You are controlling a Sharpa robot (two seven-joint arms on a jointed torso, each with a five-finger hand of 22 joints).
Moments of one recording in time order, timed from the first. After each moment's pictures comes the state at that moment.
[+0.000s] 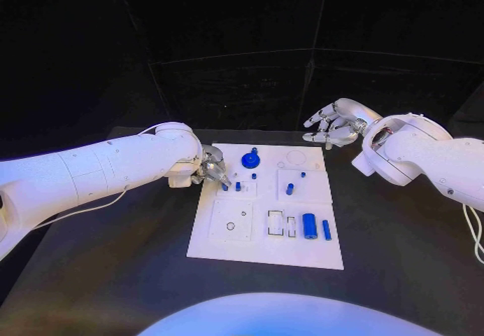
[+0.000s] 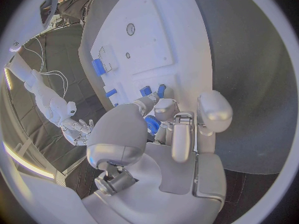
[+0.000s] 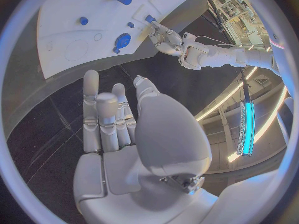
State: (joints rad) left arm 1.23 -0.65 -0.10 1.22 -1.07 0.30 -0.42; left_hand 1.06 0.02 0.54 -0.04 0.04 0.79 0.06 0.80 0.44 1.32 -0.02 1.17 0.93 1.47 -0.08 1.56 1.31 0.11 1.46 0.02 1.10 1.04; right arm 1.27 -0.78 -0.03 1.42 -1.07 -0.29 -0.09; right_hand 1.43 -0.07 0.02 0.24 0.39 0.83 0.17 0.18 0.07 1.02 0.08 0.89 0.68 1.42 0.00 1.00 0.86 0.18 1.05 0.11 0.89 0.42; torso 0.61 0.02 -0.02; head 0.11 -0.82
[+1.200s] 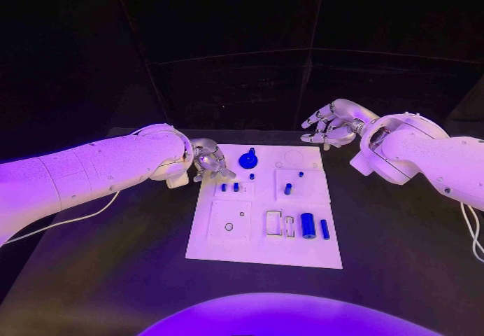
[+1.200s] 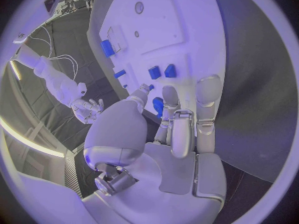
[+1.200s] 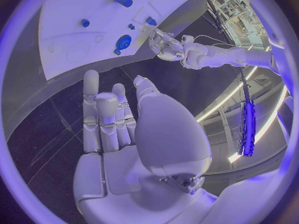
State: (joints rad) left arm 1.23 -0.70 -0.10 1.24 -0.95 0.10 -0.25; left_hand 1.06 -0.04 0.13 0.09 0.05 0.70 0.09 0.76 0.41 1.11 0.01 0.94 0.63 1.47 -0.06 1.47 1.31 0.13 1.40 0.03 0.86 0.82; right arm 1.27 -0.78 -0.03 1.42 -1.07 -0.27 -0.09; right_hand 1.43 -0.07 0.02 0.24 0.39 0.83 0.17 0.18 0.07 1.02 0.08 0.89 0.68 1.42 0.00 1.00 0.85 0.18 1.05 0.11 0.89 0.42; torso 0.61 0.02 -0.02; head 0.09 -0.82
